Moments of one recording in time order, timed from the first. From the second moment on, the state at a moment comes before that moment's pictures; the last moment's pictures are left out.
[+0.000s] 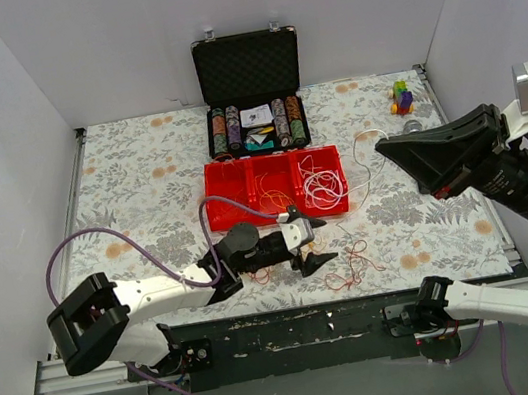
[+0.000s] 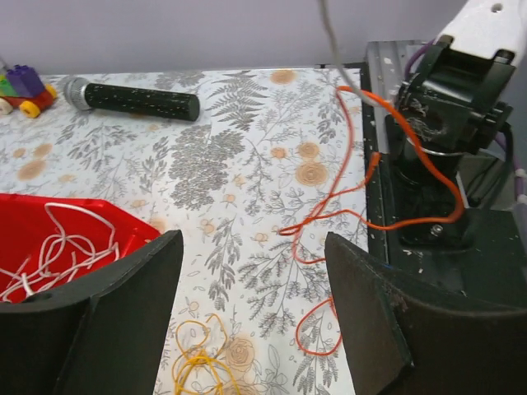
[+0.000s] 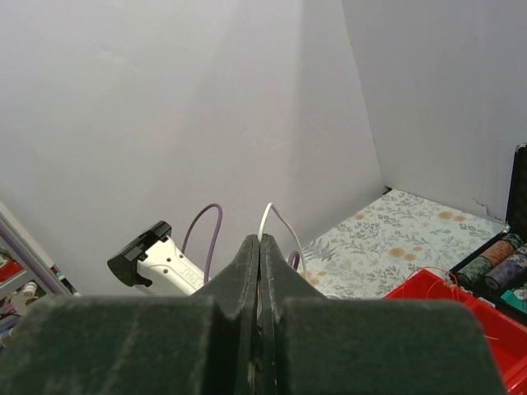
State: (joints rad) left arm -1.10 1.36 0.60 0.72 0.37 0.12; right arm 1.04 0.72 1.52 -0.43 0.04 0.38
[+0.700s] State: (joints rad) left arm -1.18 1.43 0.60 0.83 0.48 0.18; right arm 1.04 0.72 1.53 -0.40 -0.02 0.40
